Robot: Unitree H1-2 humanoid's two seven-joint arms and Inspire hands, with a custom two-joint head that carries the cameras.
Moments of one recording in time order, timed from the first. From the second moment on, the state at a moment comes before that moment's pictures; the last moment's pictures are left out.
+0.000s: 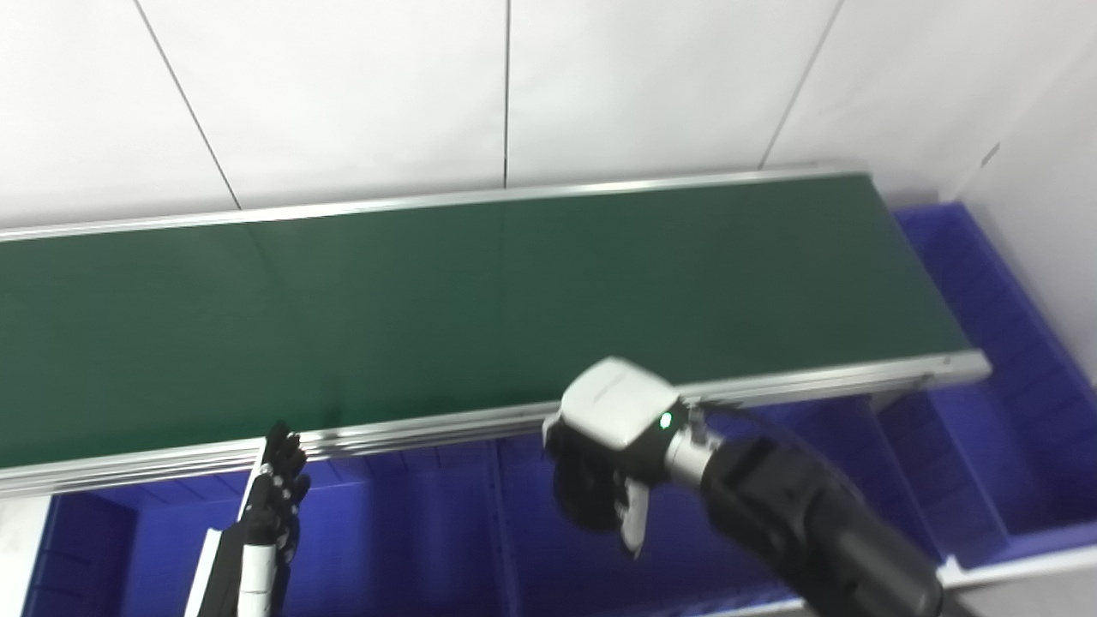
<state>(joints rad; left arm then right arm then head) 0.51 0.06 -0.15 -0.34 -0.09 -0.01 -0.09 -0.04 -0.46 0.56 -0.42 -1.12 0.13 0.67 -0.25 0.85</state>
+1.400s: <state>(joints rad) 0.54 0.01 -0.20 -0.37 -0.06 0.01 -0.09 0.12 -0.43 0.47 -0.30 -1.13 0.03 0.44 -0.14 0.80</state>
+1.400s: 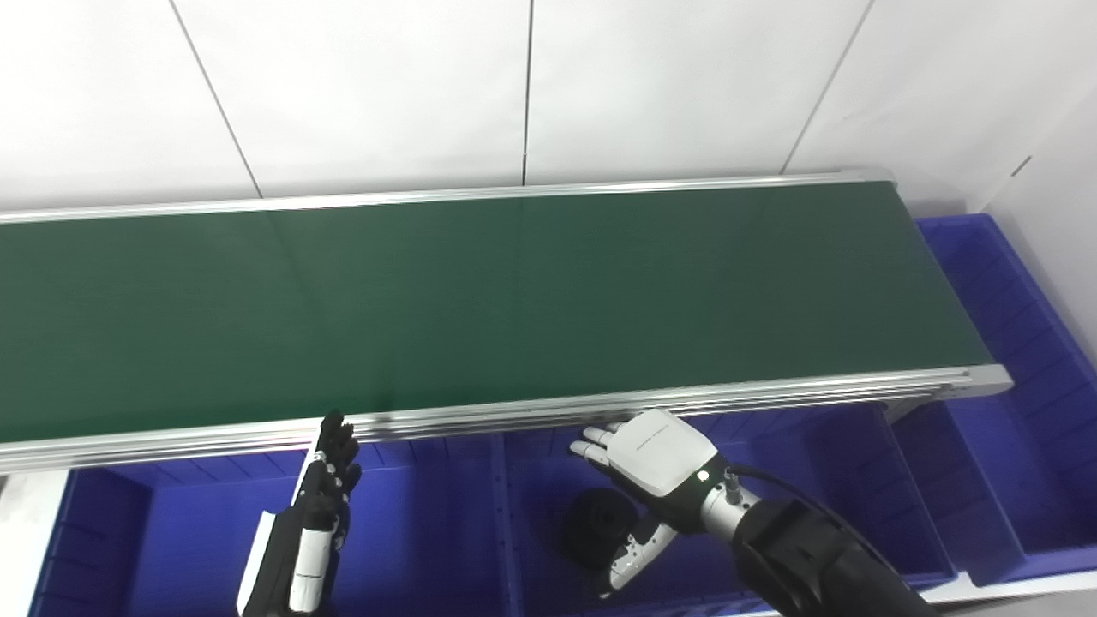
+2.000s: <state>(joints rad) 0.51 0.01 -0.17 -0.28 0.14 -0.20 -0.03 0.43 0.01 0.05 -0.30 -0.15 -0.02 0.21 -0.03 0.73</state>
